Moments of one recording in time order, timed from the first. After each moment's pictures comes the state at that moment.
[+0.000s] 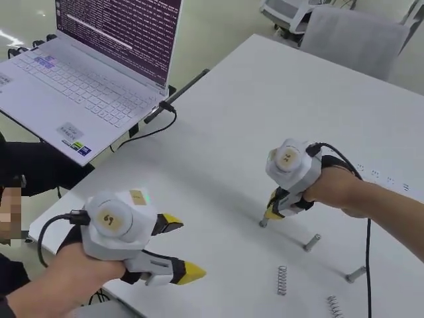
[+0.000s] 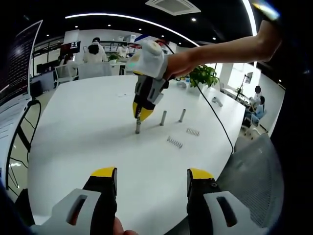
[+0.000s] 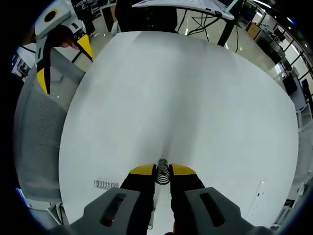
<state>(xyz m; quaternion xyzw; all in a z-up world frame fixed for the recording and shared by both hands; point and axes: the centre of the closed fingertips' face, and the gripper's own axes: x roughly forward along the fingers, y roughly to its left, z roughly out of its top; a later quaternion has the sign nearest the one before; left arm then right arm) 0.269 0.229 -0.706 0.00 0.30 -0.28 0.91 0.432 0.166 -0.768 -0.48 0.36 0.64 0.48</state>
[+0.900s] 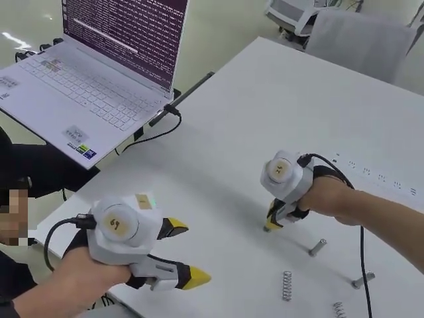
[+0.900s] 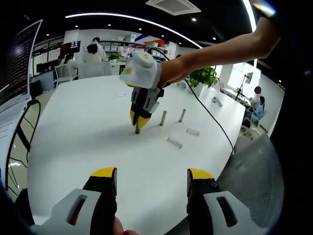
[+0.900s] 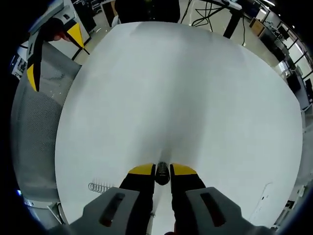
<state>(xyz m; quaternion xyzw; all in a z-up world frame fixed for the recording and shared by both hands) 0.271 0.228 -0.705 0.00 0.30 -0.28 0.91 0.432 0.169 -0.790 -0.49 0.37 0.63 0.47</state>
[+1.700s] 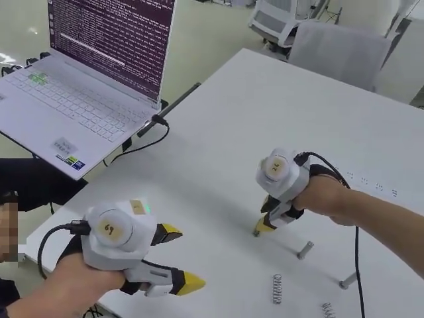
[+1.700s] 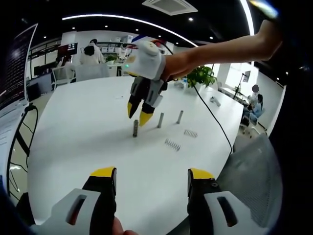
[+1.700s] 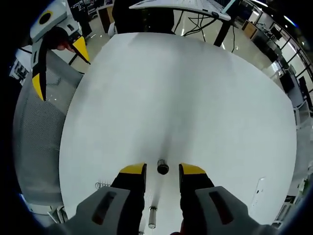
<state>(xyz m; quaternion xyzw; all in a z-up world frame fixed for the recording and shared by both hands) 0.273 0.223 -0.699 0.01 0.29 -0.29 0.91 0.431 0.166 -0.758 -0.48 0.36 0.63 0.50</state>
